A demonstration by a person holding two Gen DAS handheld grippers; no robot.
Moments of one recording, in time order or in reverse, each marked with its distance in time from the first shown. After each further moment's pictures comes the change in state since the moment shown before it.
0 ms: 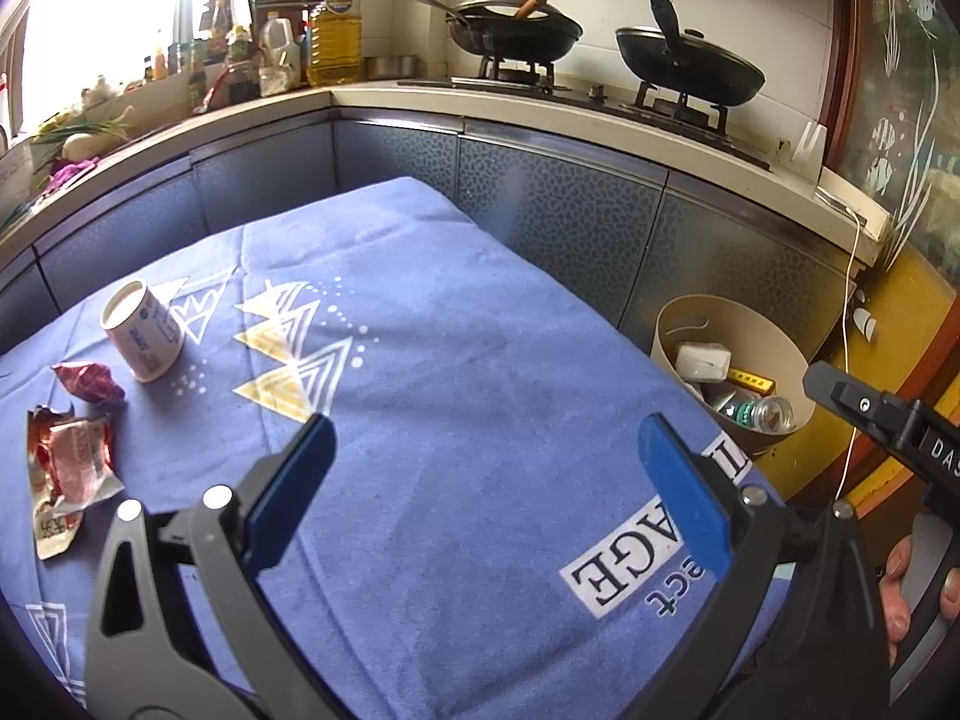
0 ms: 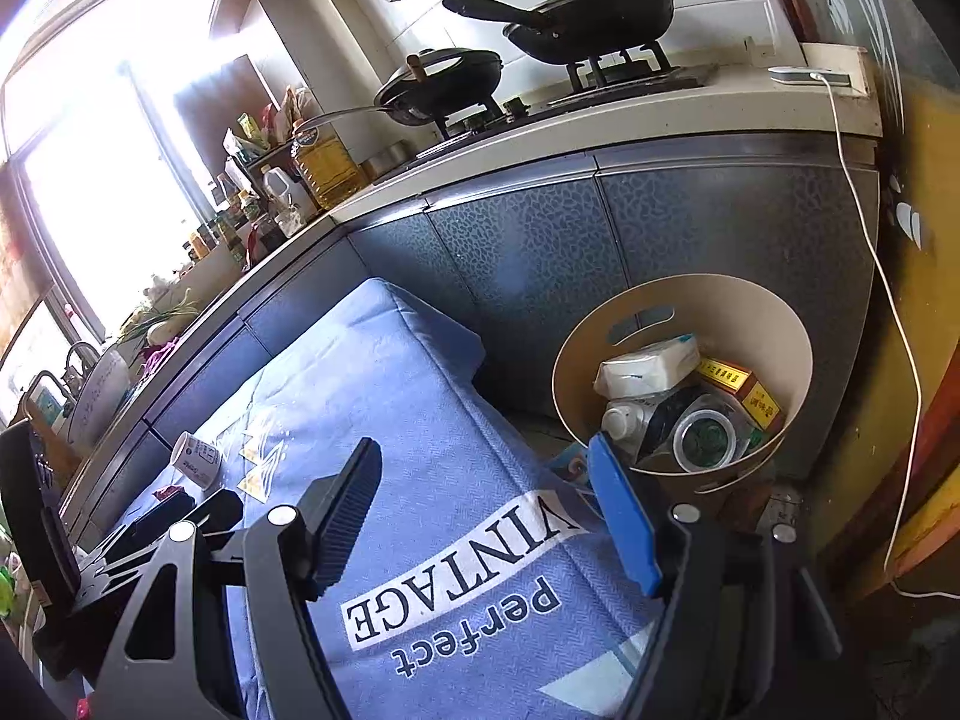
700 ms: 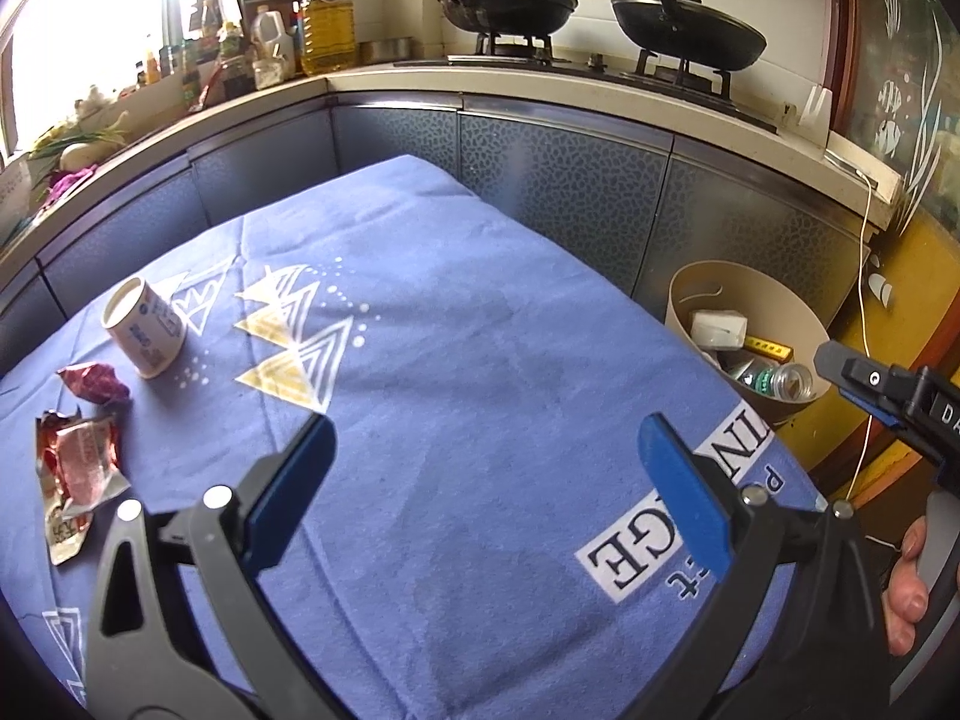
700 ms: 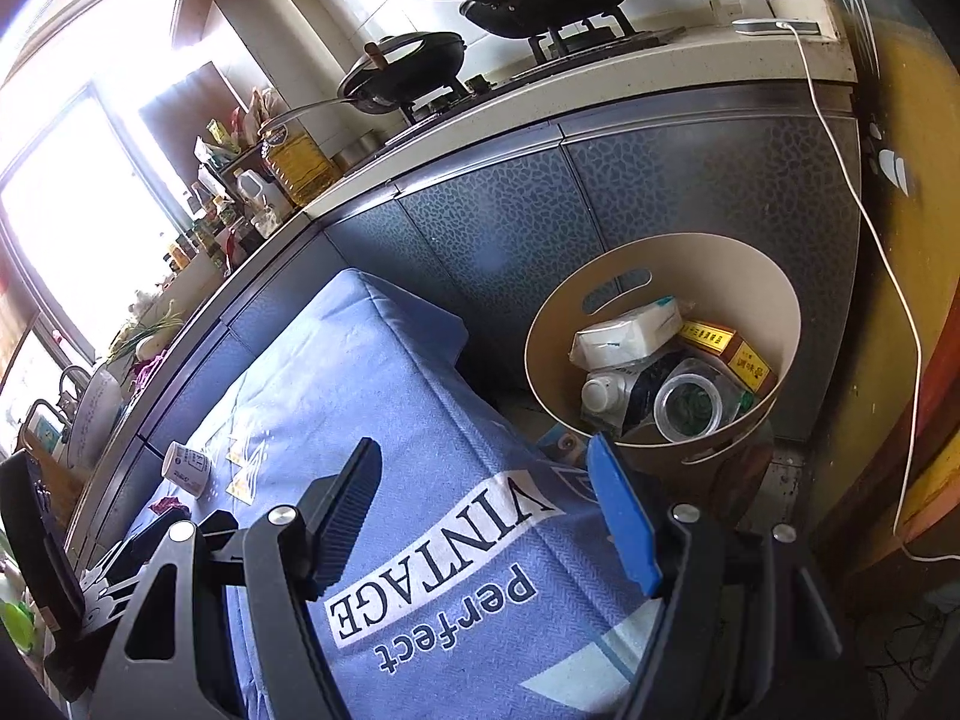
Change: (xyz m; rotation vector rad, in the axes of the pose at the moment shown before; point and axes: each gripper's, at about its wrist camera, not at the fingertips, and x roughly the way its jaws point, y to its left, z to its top) left arm 0.010 -0.004 -0.006 0.044 0.052 0.042; right arm 0.009 -0.013 -0.004 0.068 0.042 -0.011
